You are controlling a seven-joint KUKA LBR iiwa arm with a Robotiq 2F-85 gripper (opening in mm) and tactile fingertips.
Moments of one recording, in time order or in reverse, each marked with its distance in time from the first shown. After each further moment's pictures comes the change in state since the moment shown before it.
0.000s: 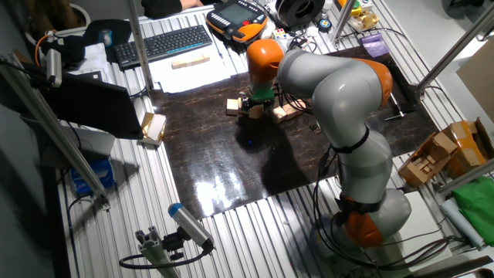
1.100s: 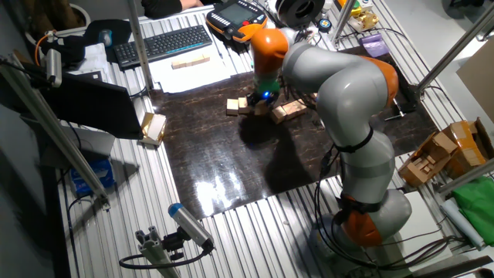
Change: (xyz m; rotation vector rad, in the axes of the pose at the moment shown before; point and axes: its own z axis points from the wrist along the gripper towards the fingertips) arm -0.005 -0.032 -0.049 -0.007 0.078 -0.115
